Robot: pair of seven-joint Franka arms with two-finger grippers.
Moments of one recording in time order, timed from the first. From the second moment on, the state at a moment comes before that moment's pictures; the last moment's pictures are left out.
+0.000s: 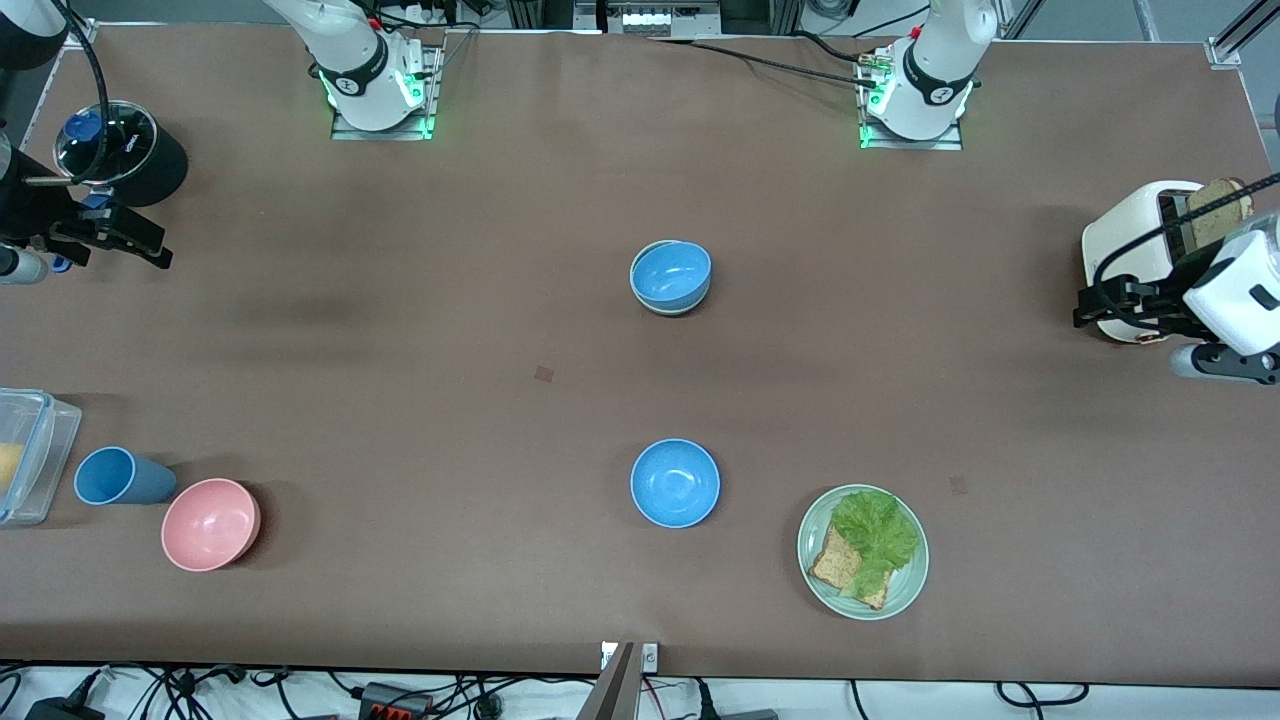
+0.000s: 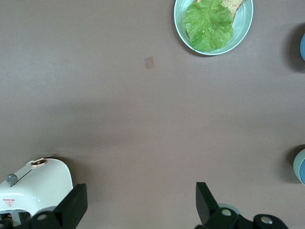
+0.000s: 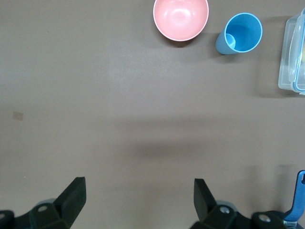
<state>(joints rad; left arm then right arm) 0.07 0.24 -0.06 -1.41 0.00 1.54 0.08 -0.01 -0.03 -0.05 -1.75 -0.01 1.72 -0.04</state>
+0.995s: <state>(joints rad) 0.08 0.21 -0.05 -1.45 0.00 1.54 0.08 -0.01 -0.02 -0.05 -1.75 -0.01 1.72 -0.04</state>
